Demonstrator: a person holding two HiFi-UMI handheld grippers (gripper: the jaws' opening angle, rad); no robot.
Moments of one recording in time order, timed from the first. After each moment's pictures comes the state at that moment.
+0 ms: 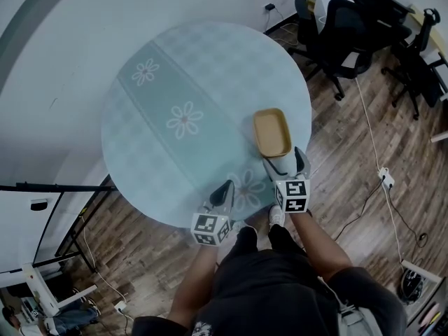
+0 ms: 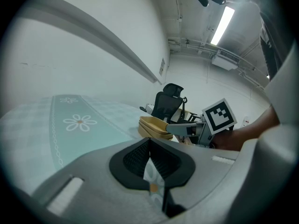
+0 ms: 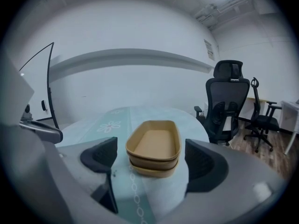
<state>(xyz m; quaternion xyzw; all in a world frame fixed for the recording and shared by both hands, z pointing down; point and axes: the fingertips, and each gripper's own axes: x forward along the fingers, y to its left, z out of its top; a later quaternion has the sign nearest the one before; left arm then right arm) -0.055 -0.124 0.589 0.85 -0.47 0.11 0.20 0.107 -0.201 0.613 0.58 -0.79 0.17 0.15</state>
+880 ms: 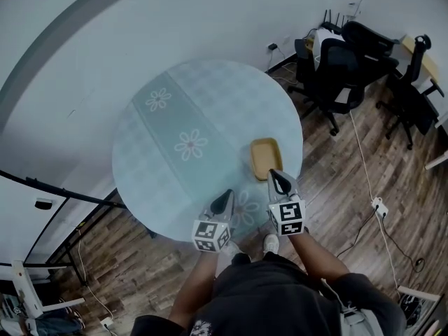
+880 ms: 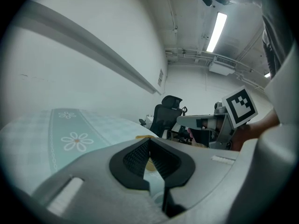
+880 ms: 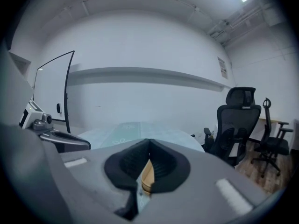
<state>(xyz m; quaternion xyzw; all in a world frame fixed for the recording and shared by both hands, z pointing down) -0.038 -0.127 0.519 0.86 -0.49 0.06 0.15 0.088 -0.173 0.490 0.53 -0.83 0.07 0.12</state>
